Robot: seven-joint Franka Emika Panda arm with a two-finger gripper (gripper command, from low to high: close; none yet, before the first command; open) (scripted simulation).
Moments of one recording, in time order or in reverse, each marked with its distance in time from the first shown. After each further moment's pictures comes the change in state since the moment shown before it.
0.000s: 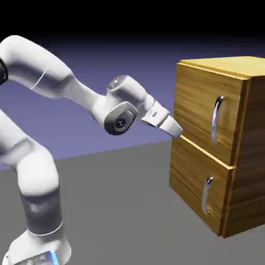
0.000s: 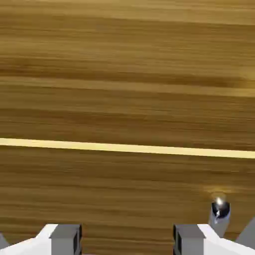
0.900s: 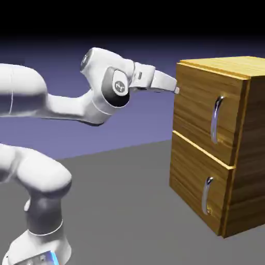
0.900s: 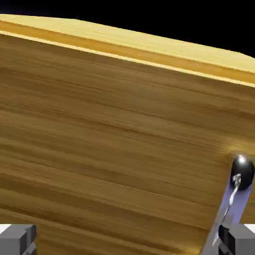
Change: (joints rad) arm 0.497 -0.434 -0.580 0.132 -1.174 -0.170 0.582
